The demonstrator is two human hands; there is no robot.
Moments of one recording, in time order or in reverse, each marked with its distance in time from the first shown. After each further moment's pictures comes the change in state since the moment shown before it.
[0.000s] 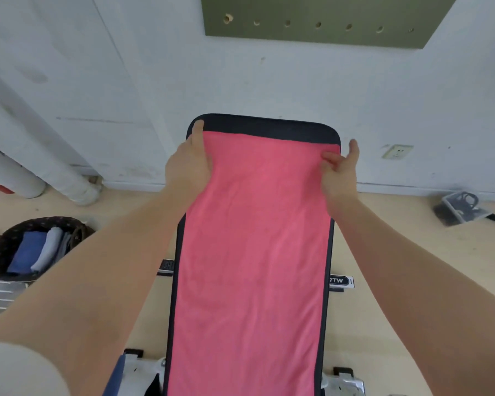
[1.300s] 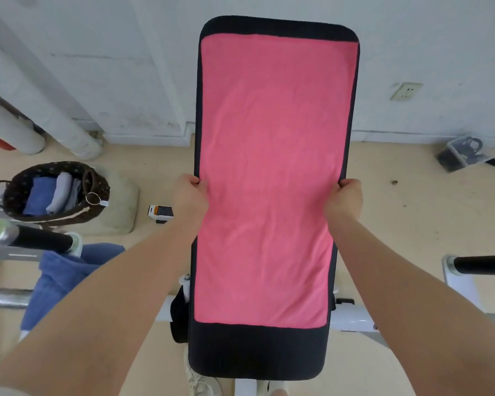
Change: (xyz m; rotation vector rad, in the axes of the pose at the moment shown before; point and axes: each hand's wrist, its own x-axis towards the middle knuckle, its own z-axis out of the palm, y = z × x) left_hand -0.189 -0.078 0.065 -0.484 -0.049 -0.582; right_hand -0.153 0.125 -0.013 -0.445 0.225 0.285
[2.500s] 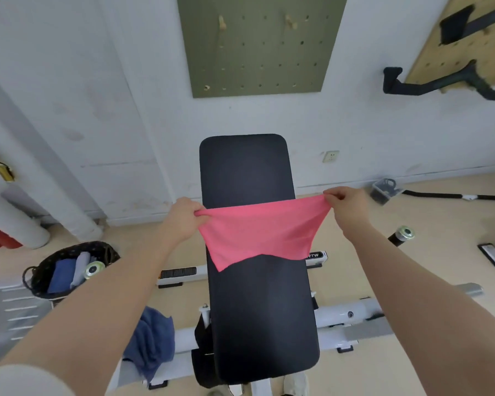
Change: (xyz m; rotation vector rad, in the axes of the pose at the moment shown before) left_hand -0.105 0.103 -0.185 0.400 -0.389 0.691; right_hand -0.139 -0.068 -0.201 0.302 0.006 -0.299
